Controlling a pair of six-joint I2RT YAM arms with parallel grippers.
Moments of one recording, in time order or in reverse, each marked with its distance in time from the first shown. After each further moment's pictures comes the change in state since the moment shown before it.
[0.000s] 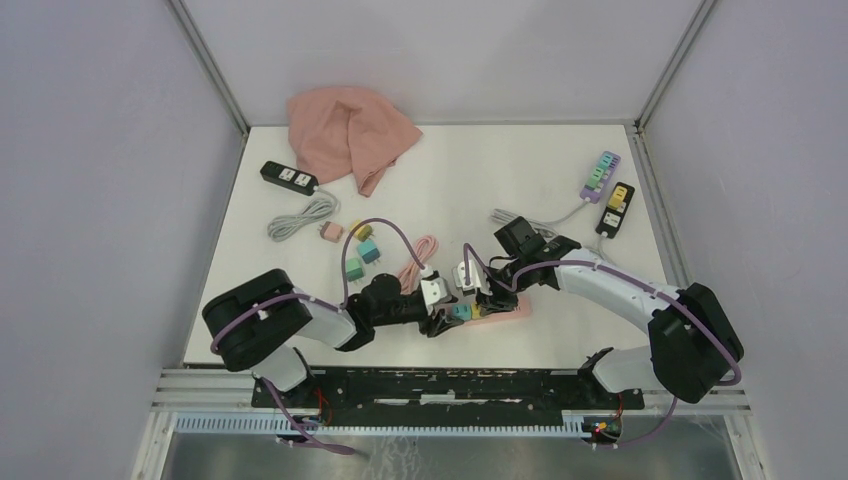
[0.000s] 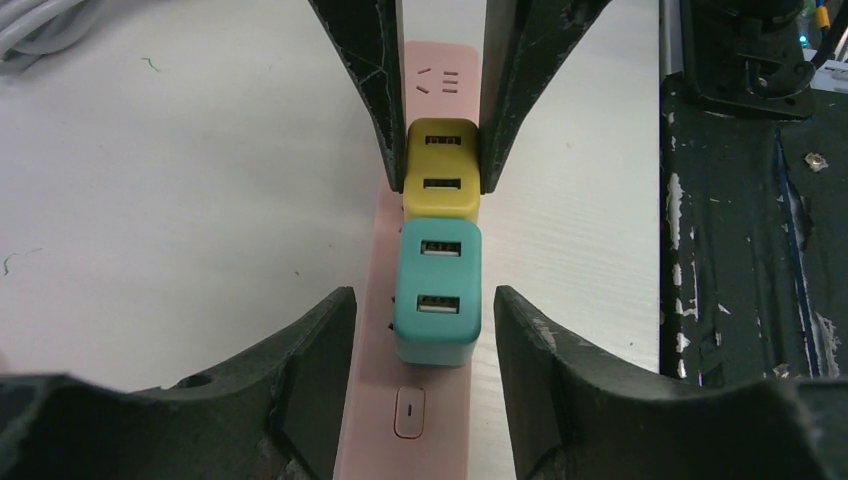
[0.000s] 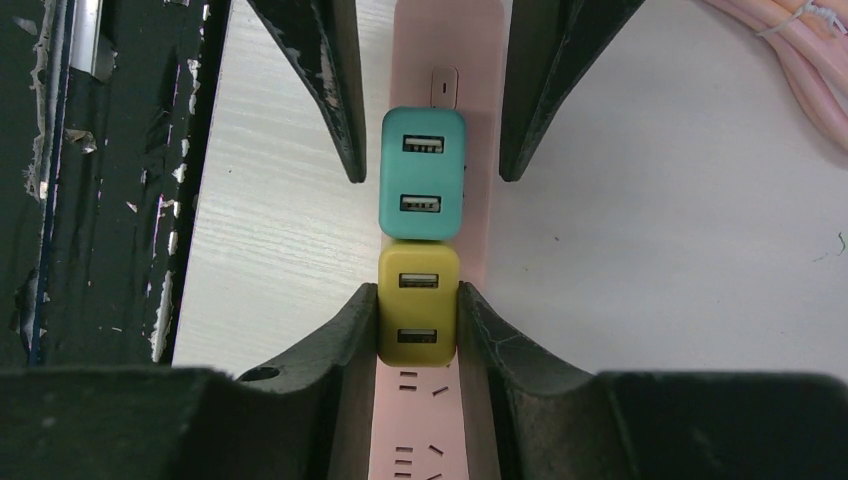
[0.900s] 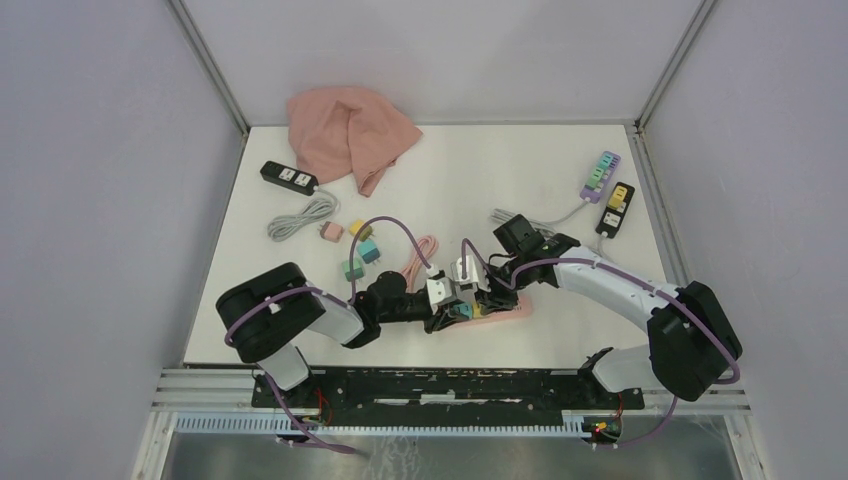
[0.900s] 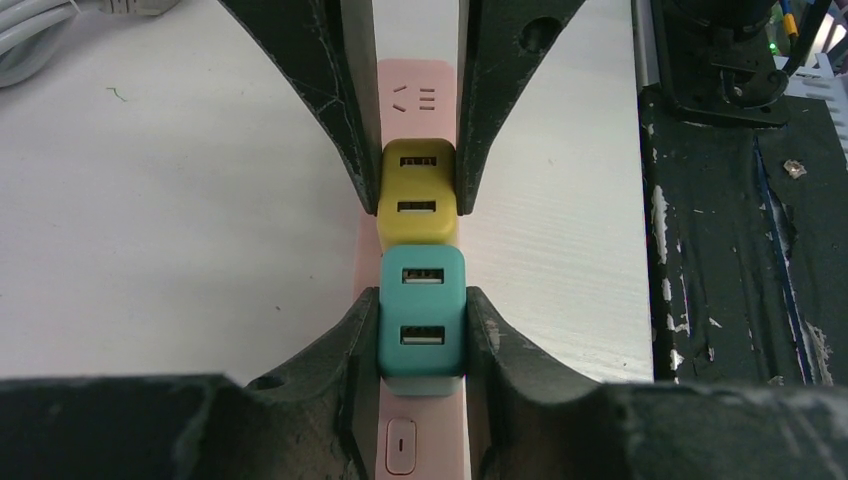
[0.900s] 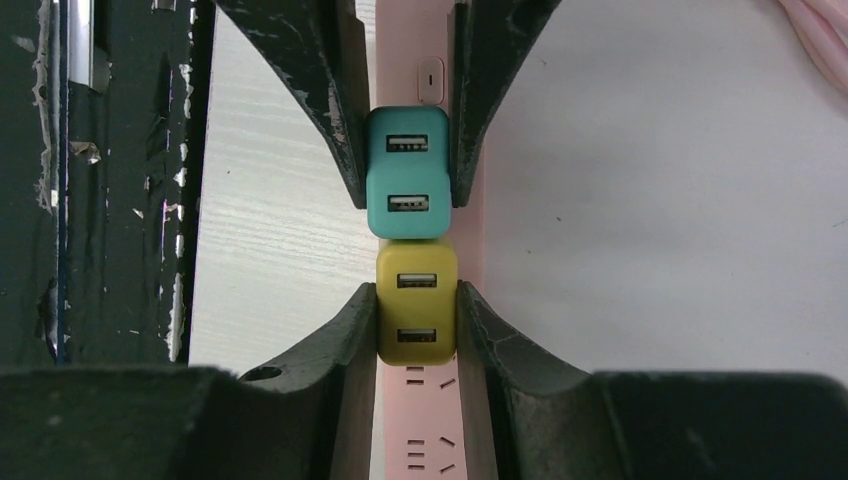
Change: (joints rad) left arm -0.001 0.093 0.048 0.048 0.050 -0.001; right arm 0.003 0.010 0.022 -0.015 0.025 0.064
